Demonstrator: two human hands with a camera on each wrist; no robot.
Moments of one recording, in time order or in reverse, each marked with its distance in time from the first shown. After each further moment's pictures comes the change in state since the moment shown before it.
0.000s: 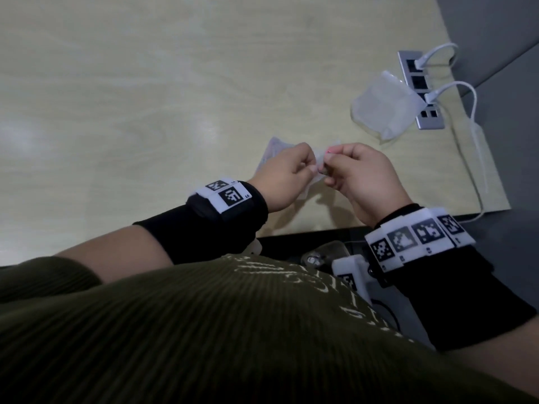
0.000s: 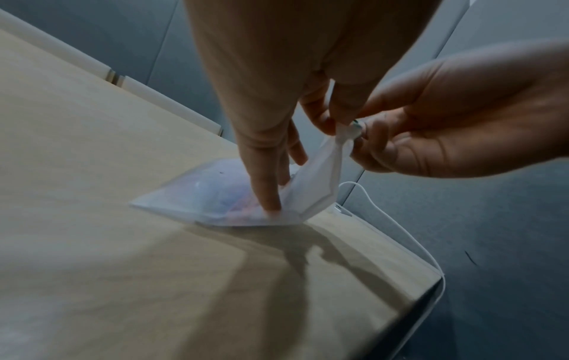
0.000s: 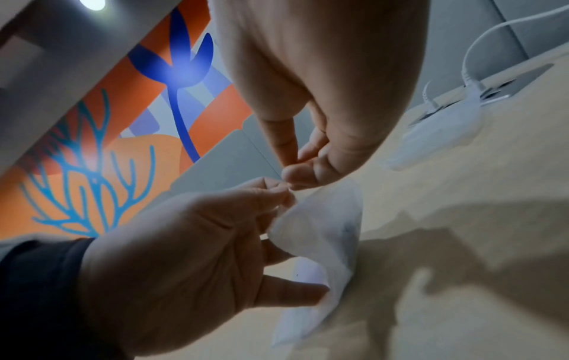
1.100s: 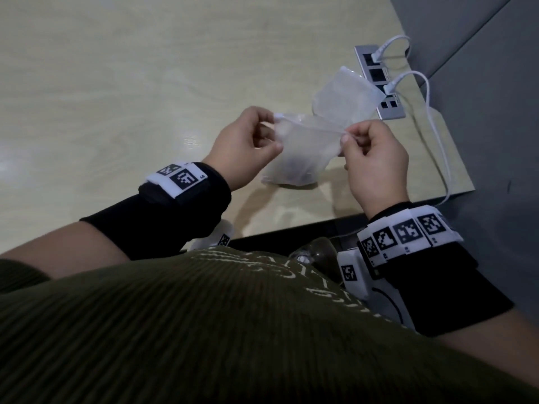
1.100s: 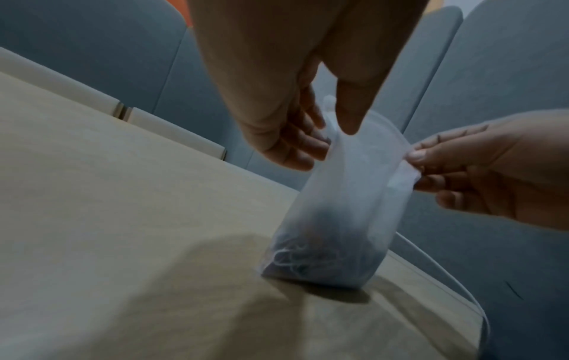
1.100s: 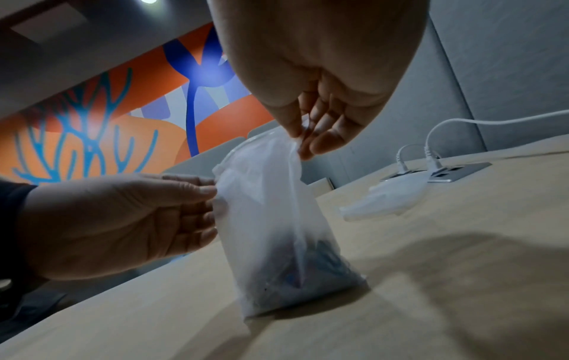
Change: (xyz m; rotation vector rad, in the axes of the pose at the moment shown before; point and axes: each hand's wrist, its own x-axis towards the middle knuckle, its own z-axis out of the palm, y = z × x) left_hand 0.022 0.020 -0.008 -0.097 0.200 0.042; right_hand -0.001 -0.001 -0.064 -0.439 0.393 -0.373
